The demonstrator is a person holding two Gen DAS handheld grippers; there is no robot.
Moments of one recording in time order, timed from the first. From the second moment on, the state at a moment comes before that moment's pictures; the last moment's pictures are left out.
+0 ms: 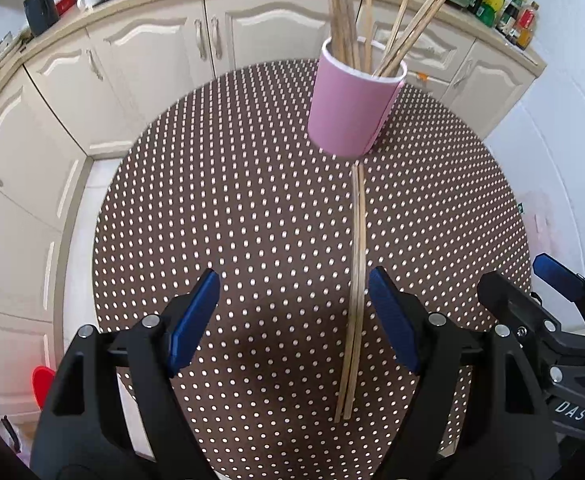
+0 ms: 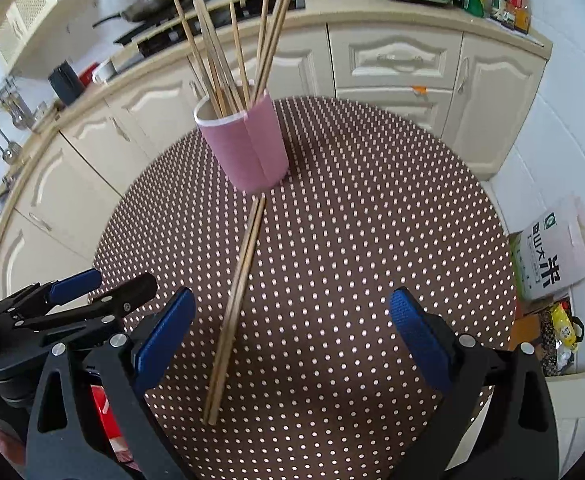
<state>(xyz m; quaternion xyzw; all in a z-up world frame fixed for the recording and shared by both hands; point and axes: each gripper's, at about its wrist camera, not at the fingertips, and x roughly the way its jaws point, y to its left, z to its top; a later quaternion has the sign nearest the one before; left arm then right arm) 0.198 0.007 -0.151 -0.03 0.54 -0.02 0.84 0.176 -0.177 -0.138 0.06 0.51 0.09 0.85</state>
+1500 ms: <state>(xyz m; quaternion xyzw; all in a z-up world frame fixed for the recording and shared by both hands) 0.241 0.053 -0.234 -0.03 0.62 0.02 0.78 0.259 -0.108 -0.234 -0.03 0.63 0.04 0.78</state>
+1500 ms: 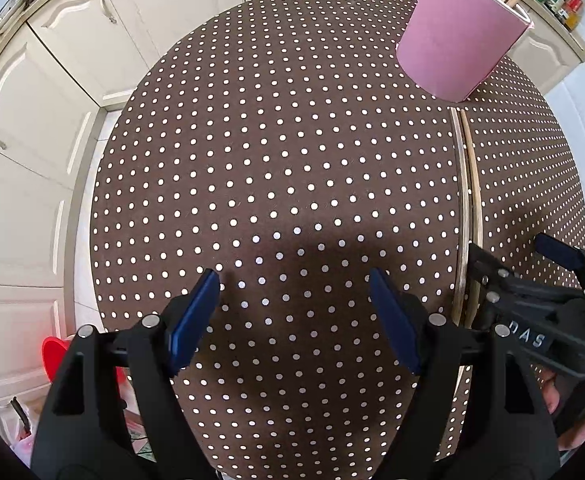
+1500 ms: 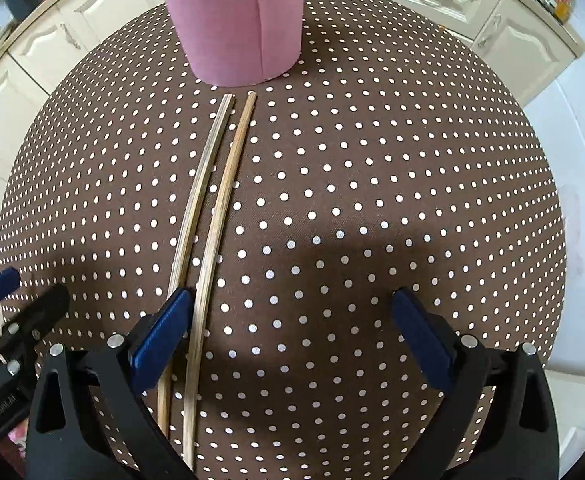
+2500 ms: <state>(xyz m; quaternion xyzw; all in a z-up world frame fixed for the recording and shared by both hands) 0.286 -0.063 -0.255 0.02 0.63 -0.06 0.77 0.234 -0.203 -0.221 0.12 0.61 0.08 0.78</state>
